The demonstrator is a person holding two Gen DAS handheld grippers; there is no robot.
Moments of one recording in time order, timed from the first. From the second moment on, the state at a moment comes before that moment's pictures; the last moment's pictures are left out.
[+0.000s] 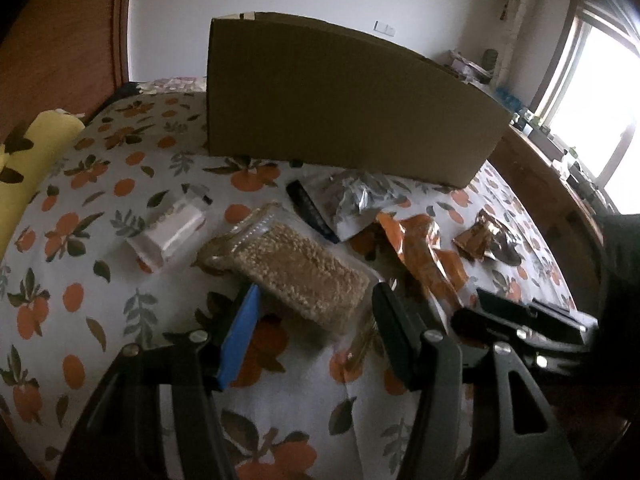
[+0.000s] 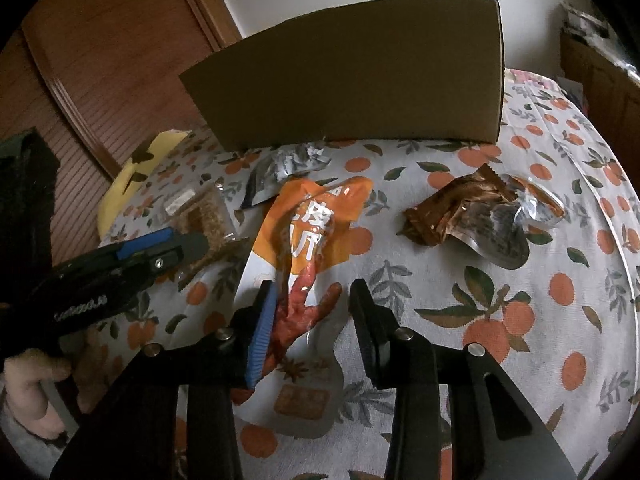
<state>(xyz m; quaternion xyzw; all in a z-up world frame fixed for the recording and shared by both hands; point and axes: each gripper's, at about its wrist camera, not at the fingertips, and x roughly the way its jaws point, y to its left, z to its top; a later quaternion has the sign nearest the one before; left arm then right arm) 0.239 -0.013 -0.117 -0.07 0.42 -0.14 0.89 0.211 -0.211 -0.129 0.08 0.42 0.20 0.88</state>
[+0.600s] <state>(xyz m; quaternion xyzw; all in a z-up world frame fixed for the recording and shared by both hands) 0.276 -0.048 -0.127 -0.02 0.45 -0.11 0.89 0.204 -0.218 -0.127 0.10 0.42 0.21 0.88</state>
